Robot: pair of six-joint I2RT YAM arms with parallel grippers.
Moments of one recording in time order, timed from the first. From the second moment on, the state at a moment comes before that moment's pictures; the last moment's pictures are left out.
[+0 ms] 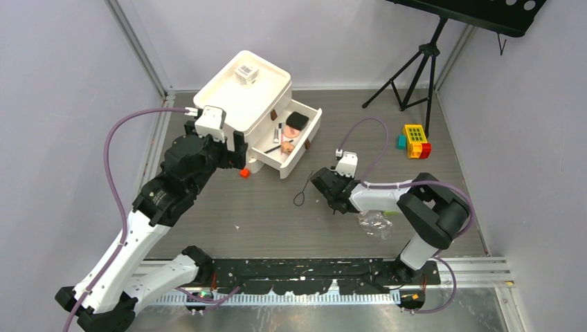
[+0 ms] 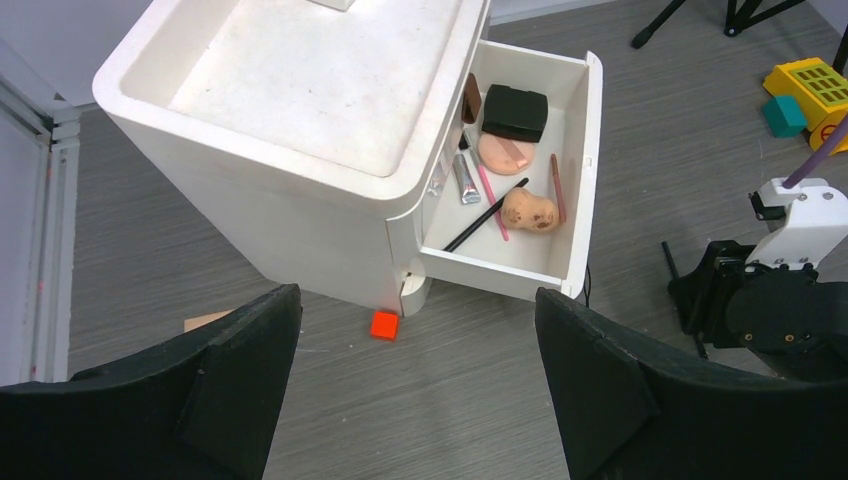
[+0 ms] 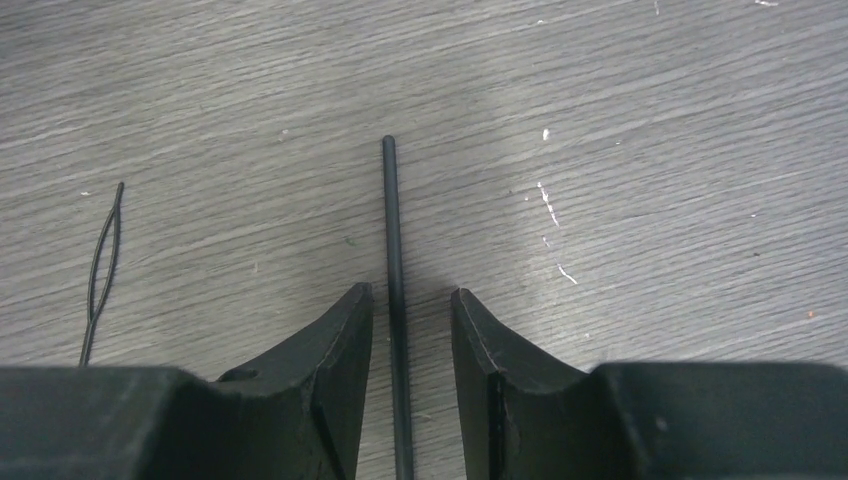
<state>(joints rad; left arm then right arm) -0.60 0.85 1.13 -0.52 -0.31 -0.09 0.82 1.64 0.74 -0.11 0.78 0.84</state>
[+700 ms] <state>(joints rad) -0.60 0.84 1.13 -0.52 -0.29 -0.09 1.10 1.68 0.68 -0.18 1.02 1.13</state>
